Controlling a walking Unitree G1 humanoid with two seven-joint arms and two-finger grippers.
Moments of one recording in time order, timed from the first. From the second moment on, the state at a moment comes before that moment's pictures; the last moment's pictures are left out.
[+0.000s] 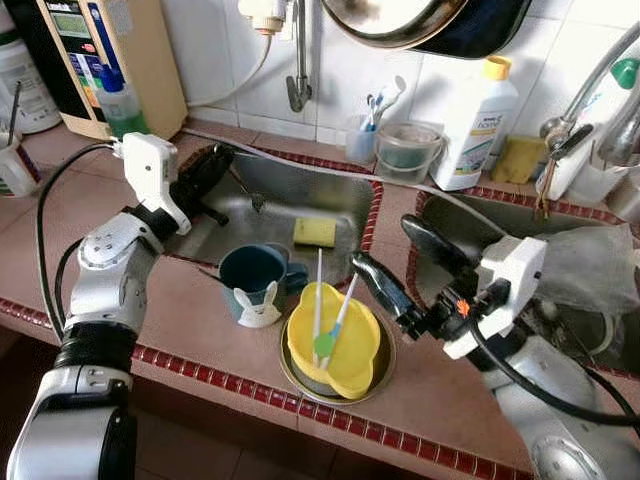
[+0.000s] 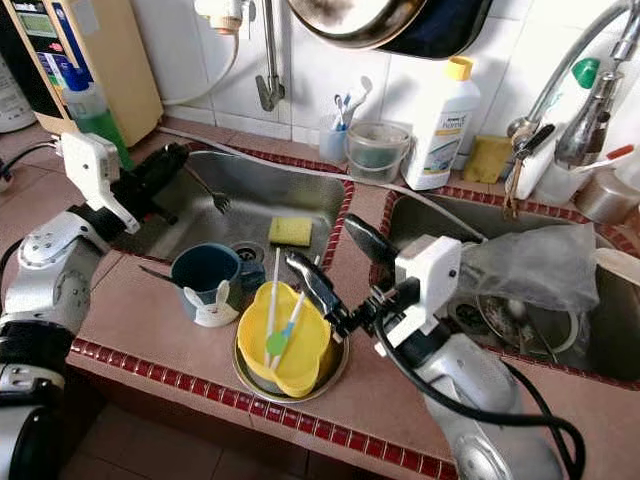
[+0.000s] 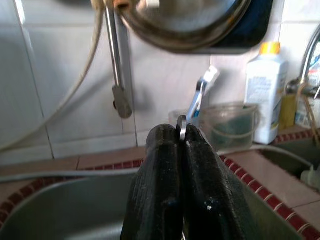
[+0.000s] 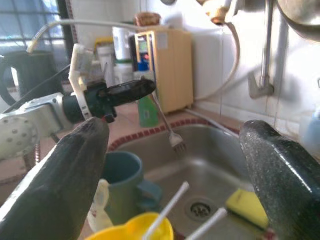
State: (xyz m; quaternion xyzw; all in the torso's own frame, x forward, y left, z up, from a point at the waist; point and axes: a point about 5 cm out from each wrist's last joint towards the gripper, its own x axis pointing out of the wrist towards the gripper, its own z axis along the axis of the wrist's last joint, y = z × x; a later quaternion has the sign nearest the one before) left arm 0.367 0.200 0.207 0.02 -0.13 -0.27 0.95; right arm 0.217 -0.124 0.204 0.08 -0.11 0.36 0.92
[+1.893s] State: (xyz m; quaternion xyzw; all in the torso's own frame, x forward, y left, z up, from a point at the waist) left arm 0.395 0.167 0.234 0.10 -0.12 -0.37 0.91; right arm 0.170 -0.142 0.214 0.20 -0.04 0.24 0.95
